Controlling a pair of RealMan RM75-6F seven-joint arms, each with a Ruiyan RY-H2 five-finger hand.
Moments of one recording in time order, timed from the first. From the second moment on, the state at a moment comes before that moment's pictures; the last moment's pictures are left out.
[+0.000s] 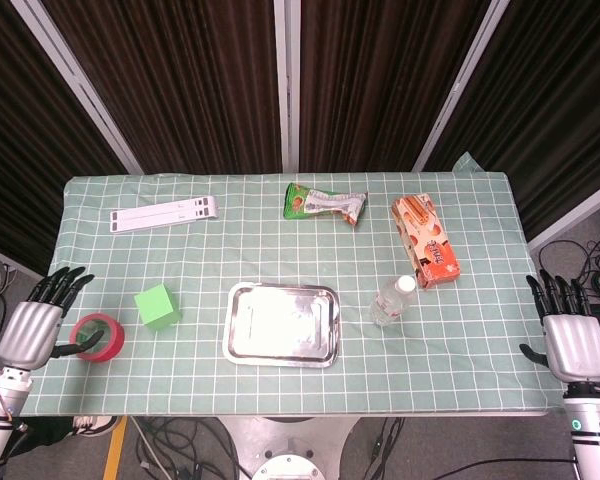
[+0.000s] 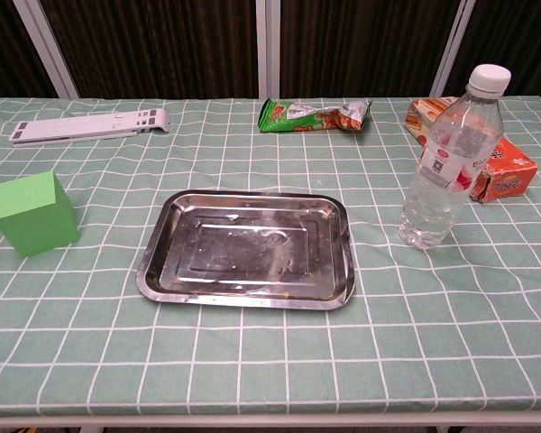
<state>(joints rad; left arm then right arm) -0.22 -1.21 -0.03 -1.42 1.57 1.43 -0.12 0.20 -1.15 0.01 -1.55 -1.35 1.46 -0.23</state>
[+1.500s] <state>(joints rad) -0.21 -1.19 -0.03 -1.43 1.58 1.45 -0.13 0.42 -1.60 0.05 -1.04 -1.58 1.18 1.14</state>
